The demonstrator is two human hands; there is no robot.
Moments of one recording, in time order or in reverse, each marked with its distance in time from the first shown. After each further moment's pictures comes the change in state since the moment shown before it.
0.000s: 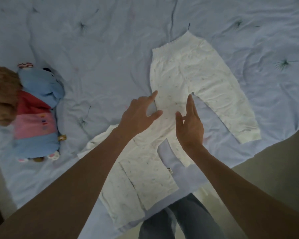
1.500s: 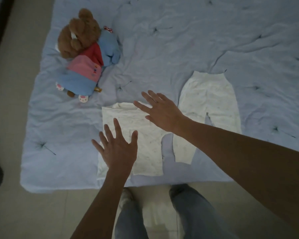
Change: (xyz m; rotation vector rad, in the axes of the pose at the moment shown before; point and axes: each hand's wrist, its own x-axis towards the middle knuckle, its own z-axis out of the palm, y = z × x) left_hand -0.261 0.040 0.054 -0.030 0.458 -0.977; right_hand -0.034 -0.136 0.001 -0.875 -0.361 -1.475
